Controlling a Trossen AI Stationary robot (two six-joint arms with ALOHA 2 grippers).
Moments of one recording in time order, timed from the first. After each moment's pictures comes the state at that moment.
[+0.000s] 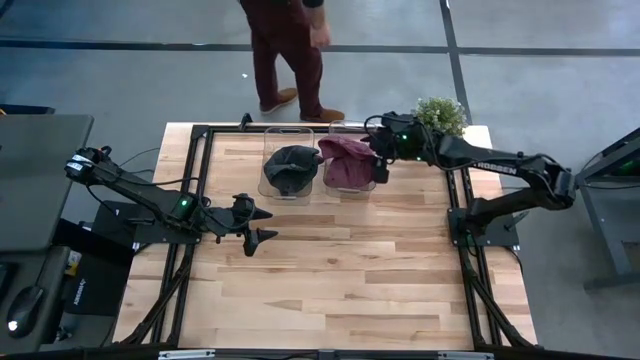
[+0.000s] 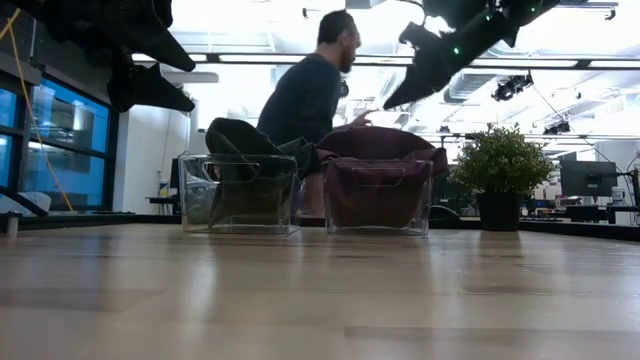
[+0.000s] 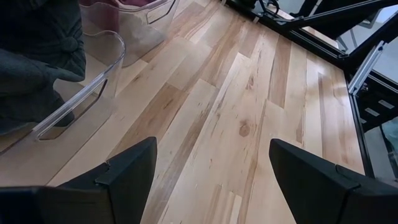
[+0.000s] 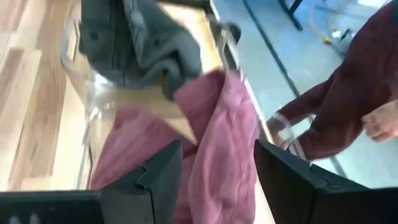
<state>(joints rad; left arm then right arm) -0.37 0.91 0.54 -0.16 -0.45 -0.69 -0.46 1.27 0.92 -0.19 -0.03 -0.35</state>
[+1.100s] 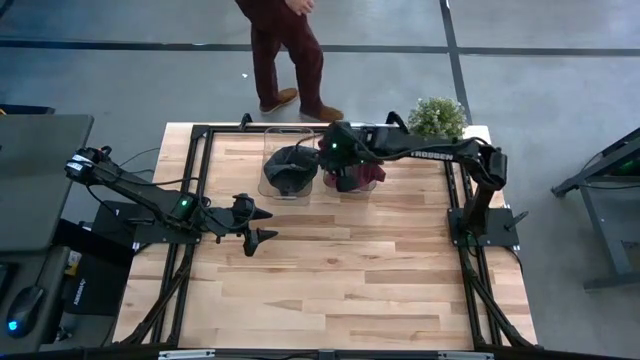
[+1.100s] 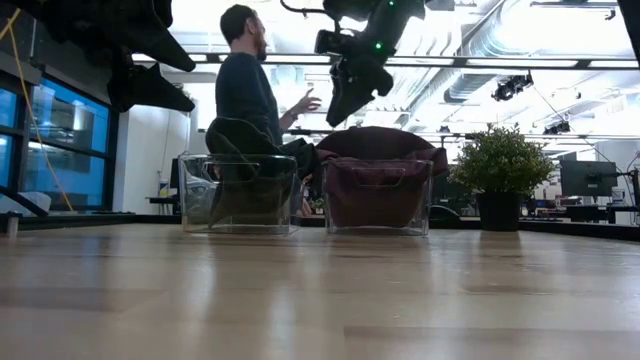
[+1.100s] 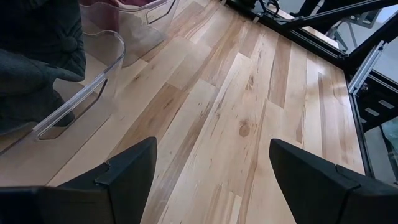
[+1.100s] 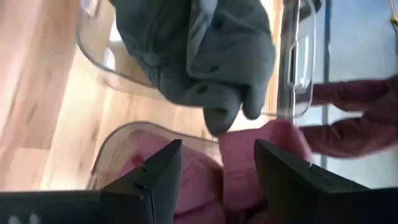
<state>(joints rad) -0.37 0.91 0.54 -0.16 -0.45 -0.69 -0.28 1.82 1.62 -0.72 0.14 -0.54</state>
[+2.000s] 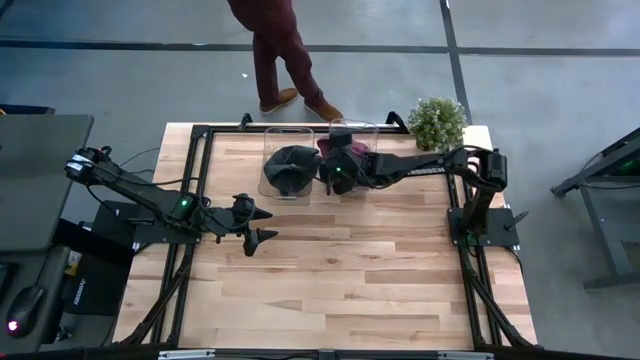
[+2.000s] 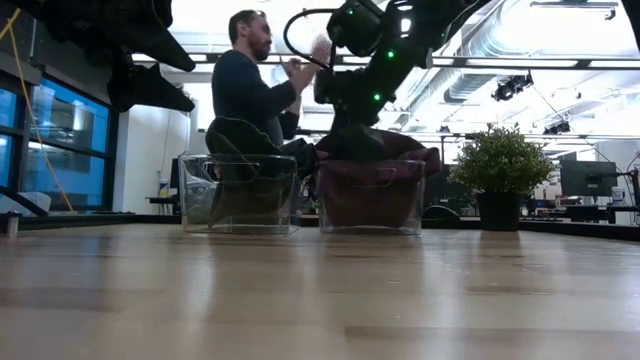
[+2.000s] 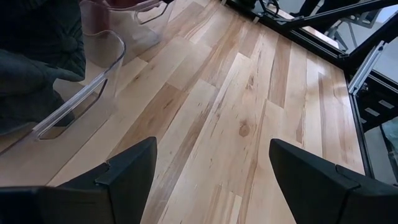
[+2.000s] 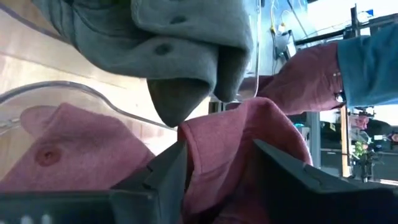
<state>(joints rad) -0.37 0.91 0.54 -0.16 -0.45 -0.69 -0.20 1.82 1.26 -0.15 0.57 -0.73</state>
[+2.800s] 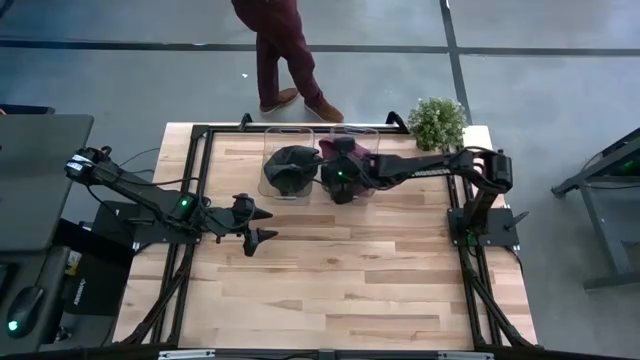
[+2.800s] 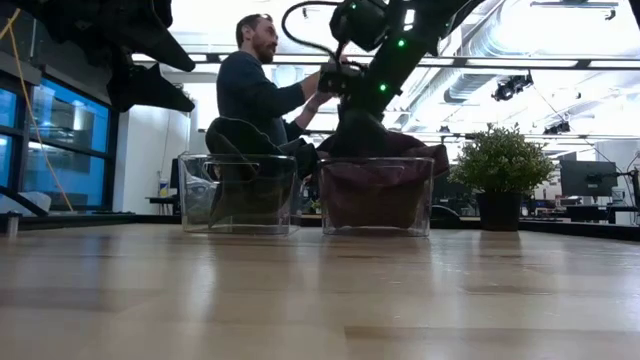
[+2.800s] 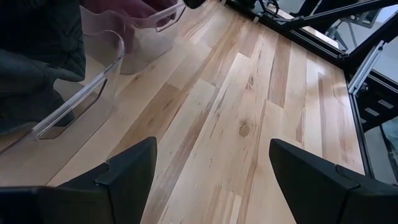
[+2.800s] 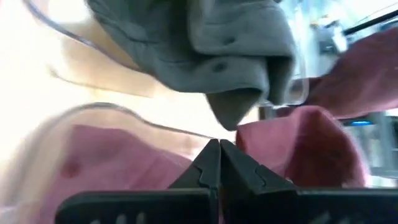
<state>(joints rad) -0.37 0.91 0.54 -0.16 -0.45 -0.69 -0.18 1.78 1.26 -0.27 0.42 -0.51</state>
